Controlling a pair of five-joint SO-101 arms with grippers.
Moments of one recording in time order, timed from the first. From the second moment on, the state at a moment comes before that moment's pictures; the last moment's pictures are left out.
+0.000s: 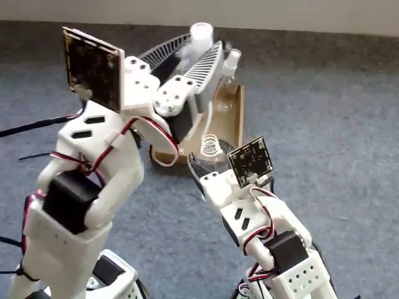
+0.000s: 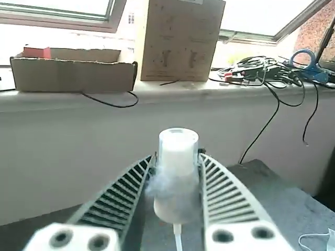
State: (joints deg) left arm 28.4 -40.7 1.5 43.9 12.0; right arm -33.7 -79.4 66.8 38.3 4.2
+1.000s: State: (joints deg) left arm 28.0 -40.7 14.3 39.8 10.9; right arm -30.0 -79.5 71.4 32.2 1.0
